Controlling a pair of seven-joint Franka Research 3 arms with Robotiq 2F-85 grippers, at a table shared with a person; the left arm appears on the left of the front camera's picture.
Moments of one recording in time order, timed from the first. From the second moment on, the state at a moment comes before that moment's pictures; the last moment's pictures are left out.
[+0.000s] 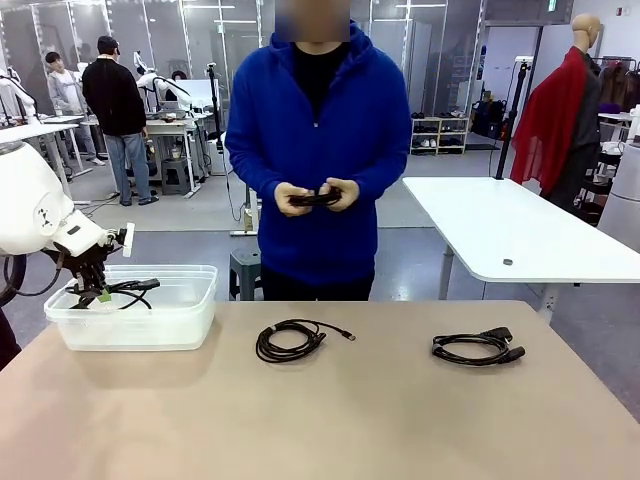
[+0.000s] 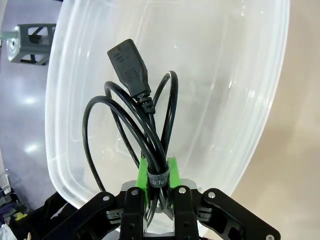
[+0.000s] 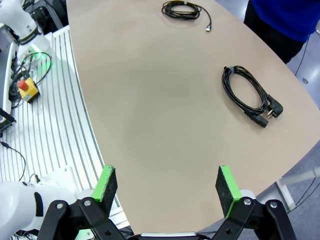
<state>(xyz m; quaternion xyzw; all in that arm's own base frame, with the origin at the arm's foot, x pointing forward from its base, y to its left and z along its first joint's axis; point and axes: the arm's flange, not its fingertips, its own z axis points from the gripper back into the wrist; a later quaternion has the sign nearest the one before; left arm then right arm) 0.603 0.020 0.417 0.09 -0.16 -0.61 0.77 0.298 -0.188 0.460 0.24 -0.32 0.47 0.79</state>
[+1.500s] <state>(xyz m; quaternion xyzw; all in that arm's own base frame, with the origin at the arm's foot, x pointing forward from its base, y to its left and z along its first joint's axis) 0.601 0.028 0.426 0.08 -0.18 -0.59 0.78 0.298 -0.188 0.460 0.24 -0.32 0.47 0.79</state>
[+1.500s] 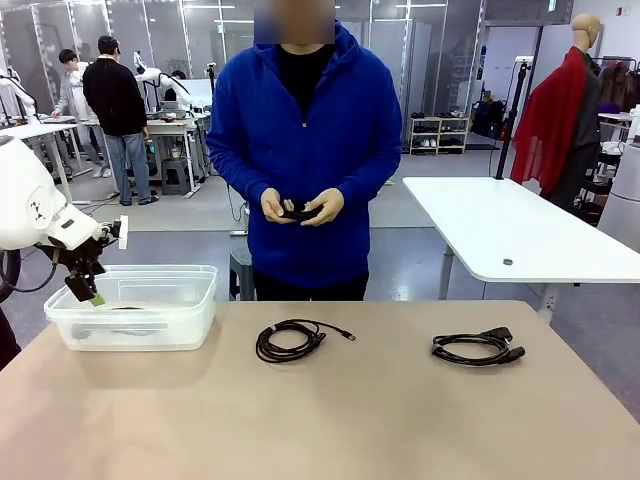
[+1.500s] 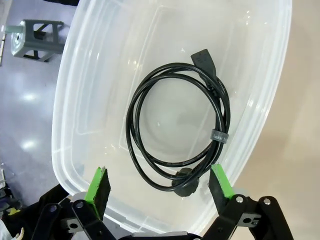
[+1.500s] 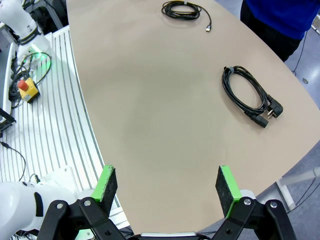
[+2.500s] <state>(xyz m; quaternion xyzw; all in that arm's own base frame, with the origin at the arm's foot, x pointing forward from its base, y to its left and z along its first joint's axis) 0.601 0.025 0.426 0.09 -0.17 -0.59 0.78 0.298 -0.188 0.460 0.24 -0.32 0.47 0.79</state>
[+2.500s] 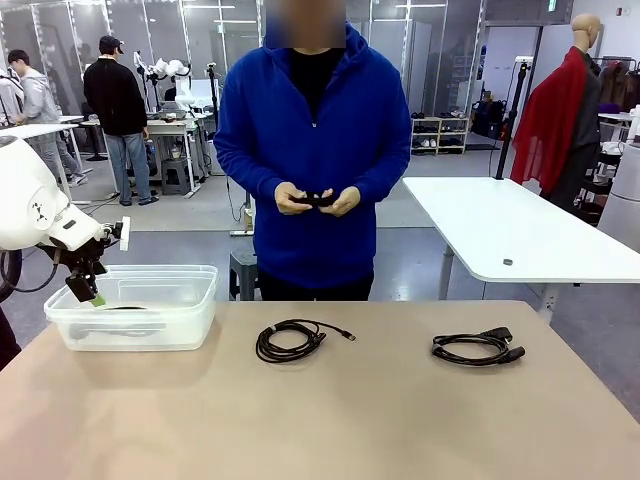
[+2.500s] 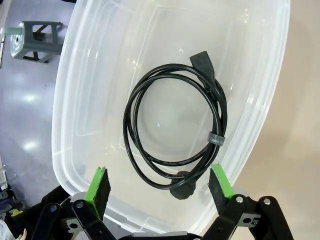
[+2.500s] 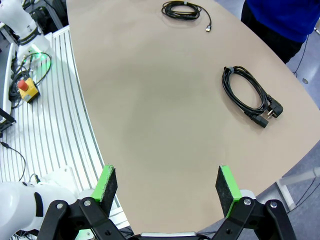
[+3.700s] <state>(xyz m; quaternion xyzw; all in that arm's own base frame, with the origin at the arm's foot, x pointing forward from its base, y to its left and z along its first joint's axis) 0.558 0.016 0.530 0.02 -0.27 -0.58 0.77 0.298 -0.188 0.460 0.24 -0.32 0.47 0.79</state>
